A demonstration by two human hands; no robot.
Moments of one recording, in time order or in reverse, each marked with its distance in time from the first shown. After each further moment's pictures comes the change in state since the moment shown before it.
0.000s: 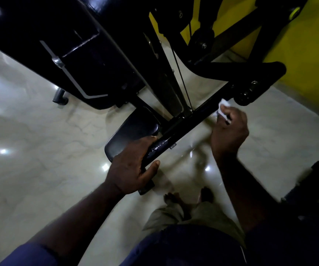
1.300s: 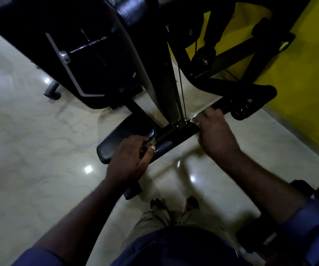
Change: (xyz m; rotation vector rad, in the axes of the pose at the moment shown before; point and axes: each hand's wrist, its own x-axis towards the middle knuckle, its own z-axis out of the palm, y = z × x) left_hand 0.014 -0.014 0.014 -0.007 0.078 -0.282; right_hand 0.022 -0.053 -0.011 -0.812 -0.755 -0.610
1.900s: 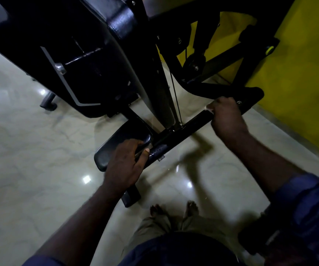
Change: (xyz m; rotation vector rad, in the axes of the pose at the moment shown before) left_hand -0.006 0.011 -0.009 0.000 0.058 0.016; right_hand 0.035 0.064 -0.012 -0.070 0.079 0.145
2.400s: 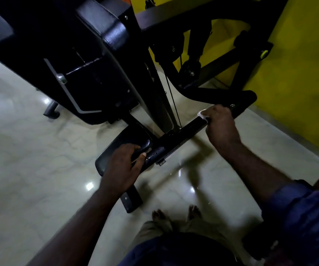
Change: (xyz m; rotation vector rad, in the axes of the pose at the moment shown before) left_hand -0.002 0.009 -0.010 -0.014 -0.019 0.003; right_hand -0.016 0.003 0.007 0.234 0.071 0.050
